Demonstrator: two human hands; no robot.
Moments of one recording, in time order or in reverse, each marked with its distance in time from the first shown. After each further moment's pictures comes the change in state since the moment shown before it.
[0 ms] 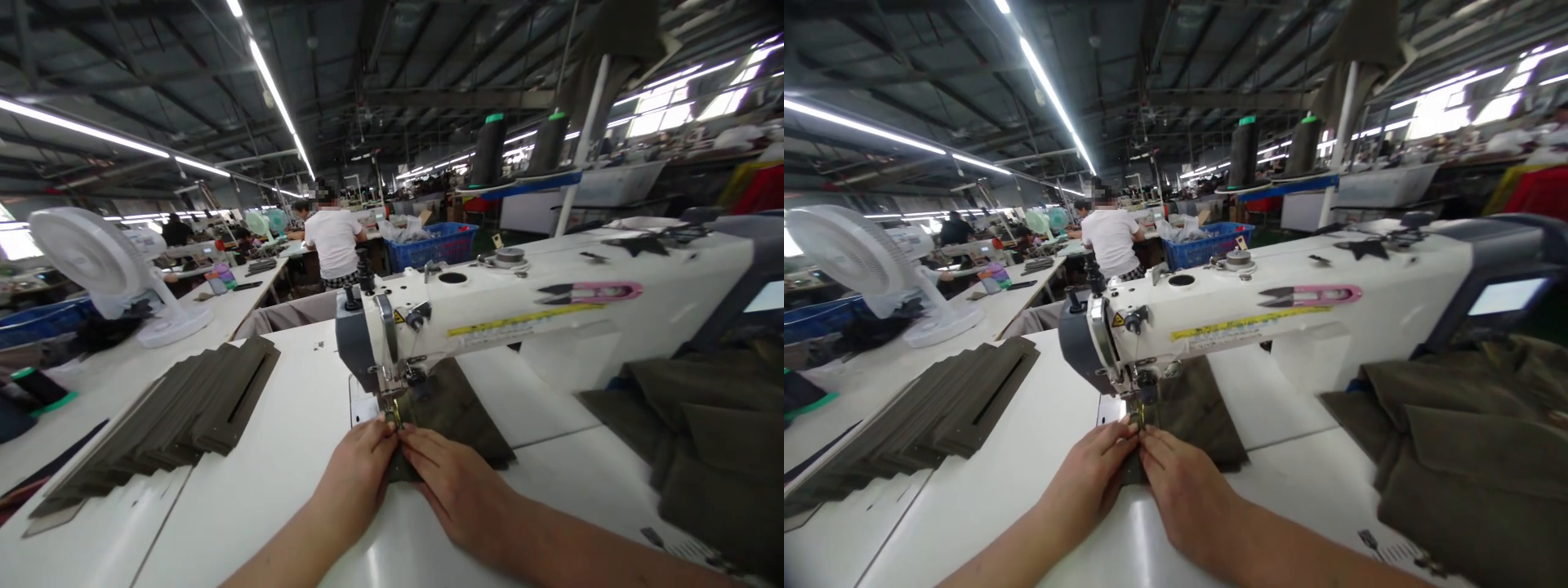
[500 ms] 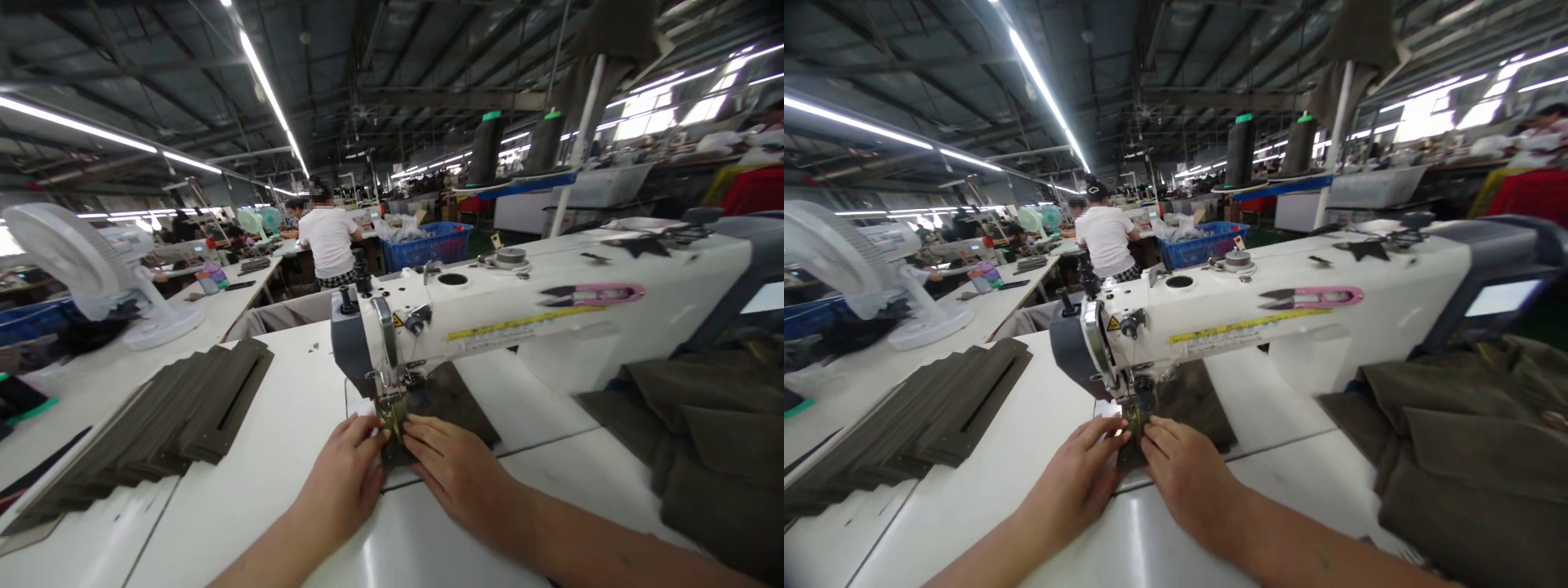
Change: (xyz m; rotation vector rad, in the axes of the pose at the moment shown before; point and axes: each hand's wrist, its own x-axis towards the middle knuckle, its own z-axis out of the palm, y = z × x) left_hand 0.002 -0.009 -0.007 -0.117 0.049 -0.041; right_hand 0.008 0.015 -0.001 -0.127 0.191 -0.019
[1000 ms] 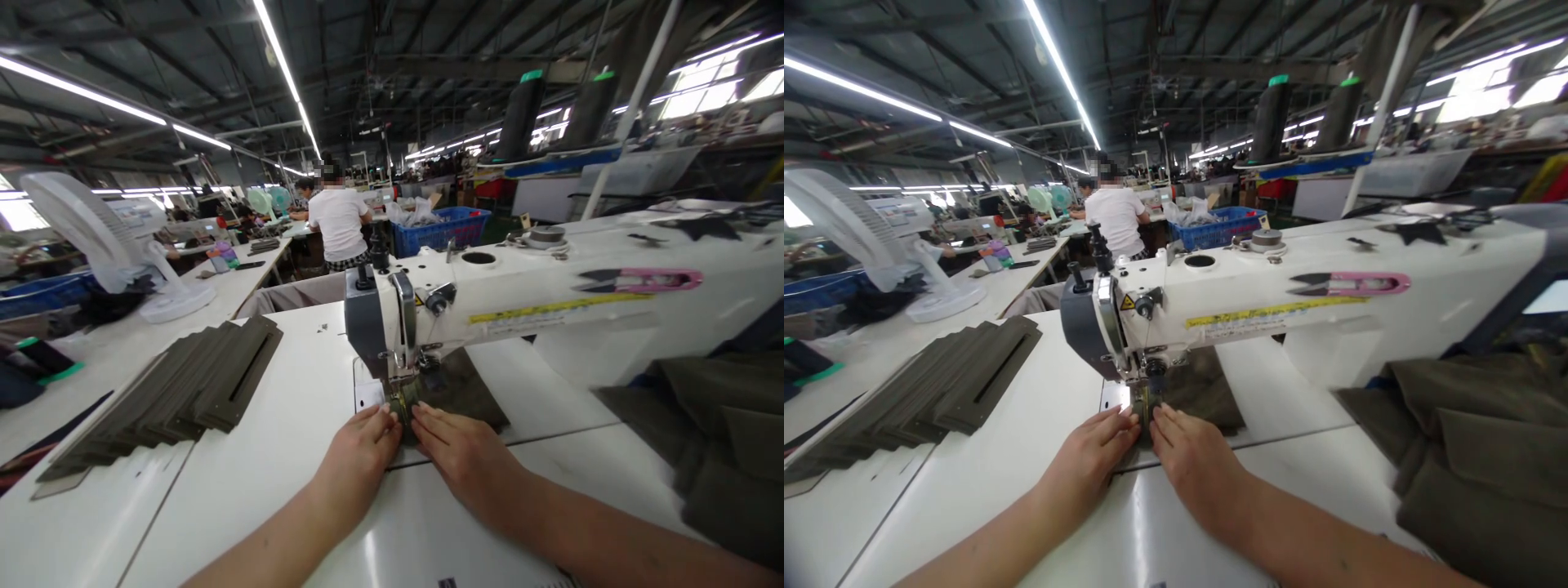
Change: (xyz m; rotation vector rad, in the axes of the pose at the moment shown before) left_hand -0.001 0.005 0.007 0.150 0.042 0.181; right_hand -0.005 0.002 0.007 -0.174 -0.025 -0.126
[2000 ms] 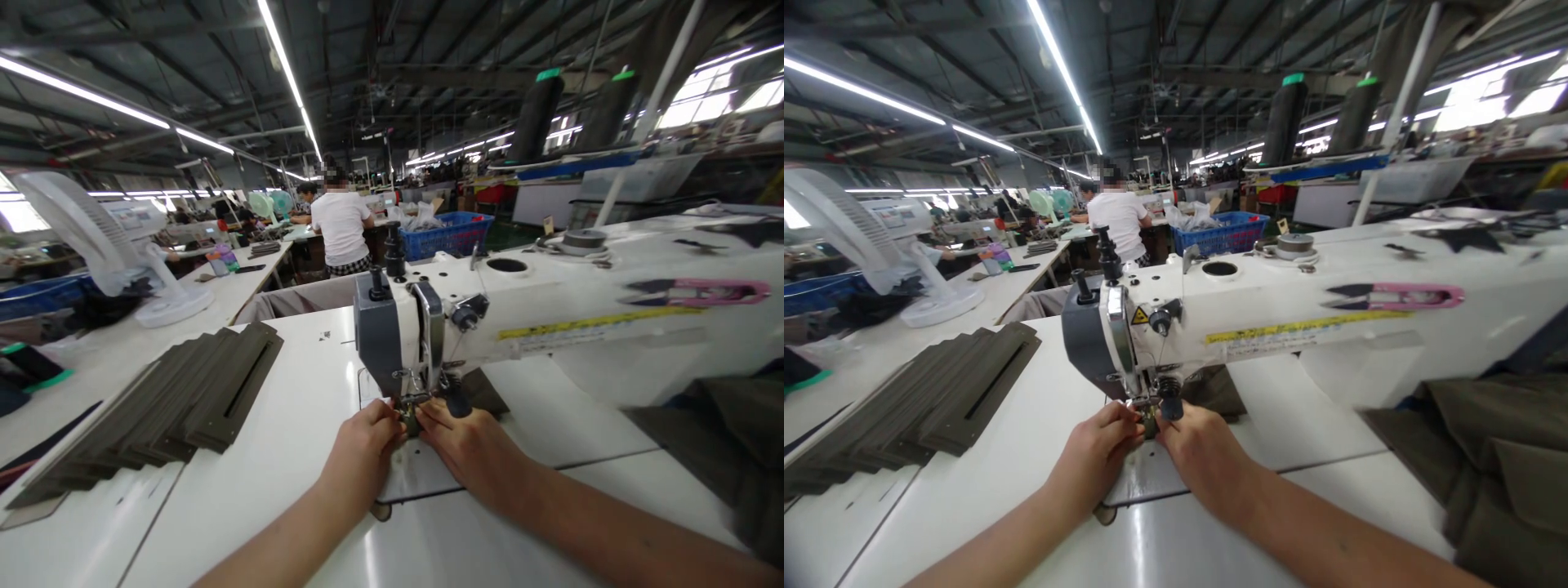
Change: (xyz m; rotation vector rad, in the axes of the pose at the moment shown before) left_hand 0.005 -0.026 0.024 -0.250 0.061 -0.336; right_hand 0.022 0.023 0.015 0.148 -0.142 0.132
